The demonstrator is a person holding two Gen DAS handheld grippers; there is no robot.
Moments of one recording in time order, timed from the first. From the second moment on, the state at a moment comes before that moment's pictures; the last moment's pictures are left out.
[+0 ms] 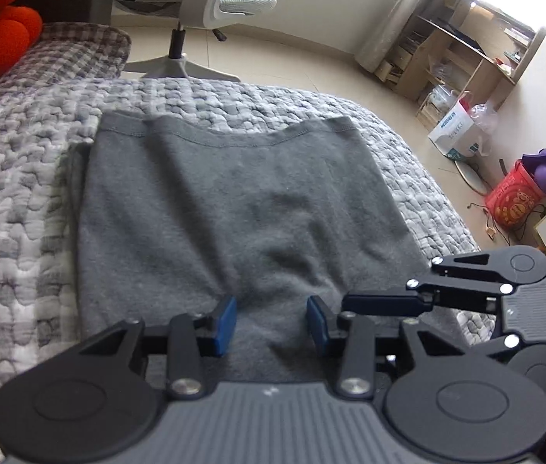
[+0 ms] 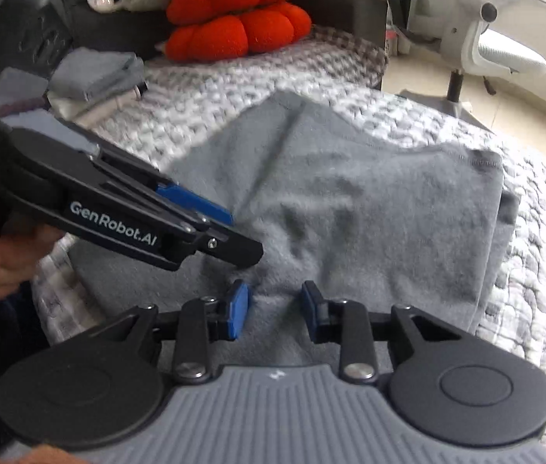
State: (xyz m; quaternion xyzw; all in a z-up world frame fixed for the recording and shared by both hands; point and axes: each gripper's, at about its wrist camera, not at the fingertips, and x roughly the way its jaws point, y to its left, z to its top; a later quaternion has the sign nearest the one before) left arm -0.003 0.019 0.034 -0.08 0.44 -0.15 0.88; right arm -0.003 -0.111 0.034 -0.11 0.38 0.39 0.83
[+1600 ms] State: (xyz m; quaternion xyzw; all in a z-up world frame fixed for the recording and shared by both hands) left arm 0.011 0.039 0.025 -0.10 0.44 -0.10 0.89; right arm 0.034 -0.123 0.029 -0.06 0.39 0.27 0.88
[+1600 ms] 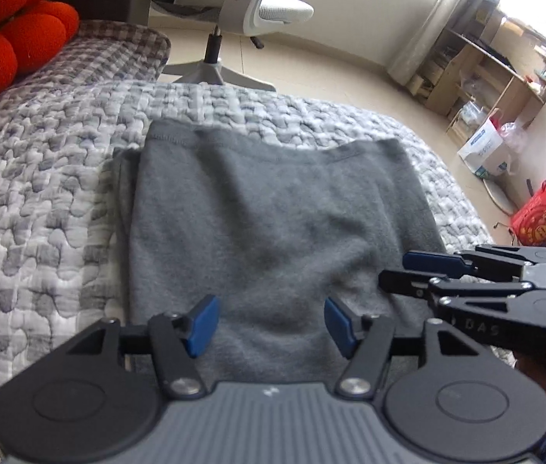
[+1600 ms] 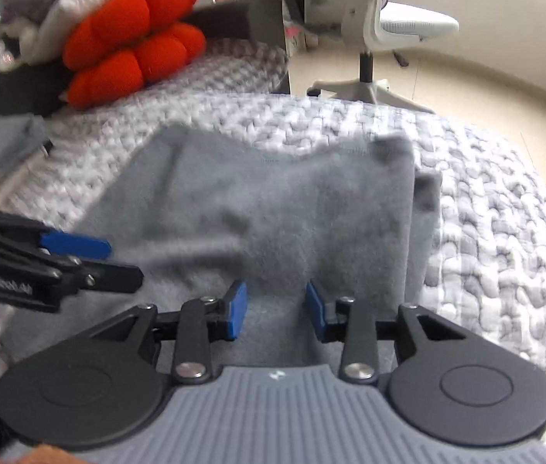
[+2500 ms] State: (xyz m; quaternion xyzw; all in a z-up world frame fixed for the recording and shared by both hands) left arm 0.047 0.049 0.024 -0.10 0.44 -0.06 0.89; right arm 0.048 -0.134 0.031 -0.02 0.38 0.22 0.90
